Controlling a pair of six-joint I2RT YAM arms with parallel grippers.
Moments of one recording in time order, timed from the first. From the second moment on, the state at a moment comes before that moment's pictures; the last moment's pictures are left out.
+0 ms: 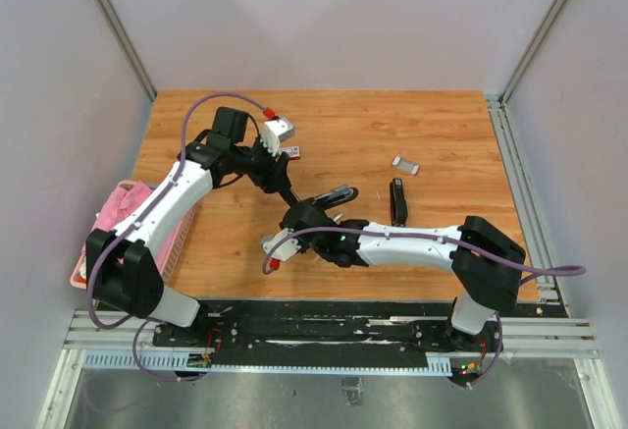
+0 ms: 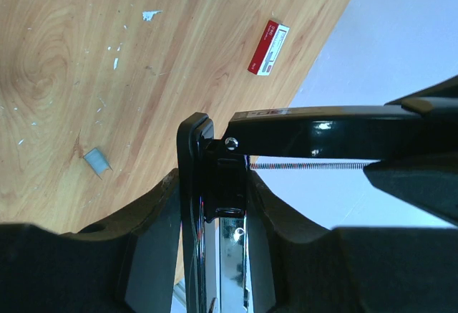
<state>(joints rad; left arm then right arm) -0.35 1.45 1.24 -0.60 0.52 0.33 1.15 1.67 1.06 -0.14 0.45 -1.30</state>
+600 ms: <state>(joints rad) -0.23 1.33 1.10 -0.58 0.56 0.33 1.05 1.65 1.07 -0.12 0.51 -1.21</state>
